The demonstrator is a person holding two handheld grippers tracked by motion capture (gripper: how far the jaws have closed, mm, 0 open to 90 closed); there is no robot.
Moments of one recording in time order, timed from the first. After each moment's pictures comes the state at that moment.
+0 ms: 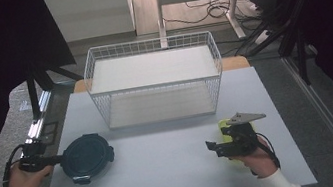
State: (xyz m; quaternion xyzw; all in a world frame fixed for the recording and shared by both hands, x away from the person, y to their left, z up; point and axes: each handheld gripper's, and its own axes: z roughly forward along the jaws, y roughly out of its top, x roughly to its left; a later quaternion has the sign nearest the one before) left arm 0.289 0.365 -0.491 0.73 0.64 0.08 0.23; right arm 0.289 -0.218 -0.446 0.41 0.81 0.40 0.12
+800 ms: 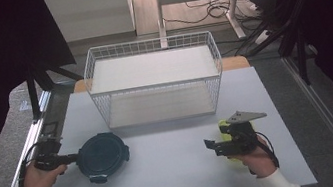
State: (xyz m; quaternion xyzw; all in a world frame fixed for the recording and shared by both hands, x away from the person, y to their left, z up) left arm 0.294 0.322 -0.494 0.75 0.60 0.05 0.27; right arm 0.288 -0.215 -0.439 0.41 0.80 0.42 0.12
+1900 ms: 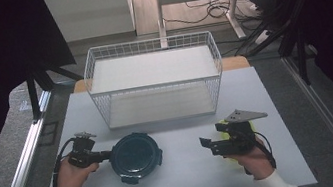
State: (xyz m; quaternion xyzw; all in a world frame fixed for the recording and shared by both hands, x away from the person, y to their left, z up) left arm 0.297 0.237 -0.493 0.79 0.52 0.01 0.31; right arm 0.281 -0.204 -0.425 0.40 0.79 0.45 0.12
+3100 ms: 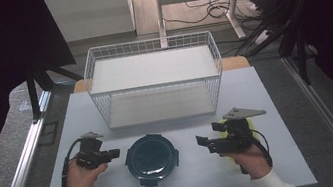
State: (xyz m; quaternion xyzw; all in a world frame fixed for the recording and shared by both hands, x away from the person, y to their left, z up) left arm 0.285 0.217 -0.476 0.77 0.53 0.05 0.35; right arm 0.284 -0.197 -0.420 0.41 0.78 0.47 0.09
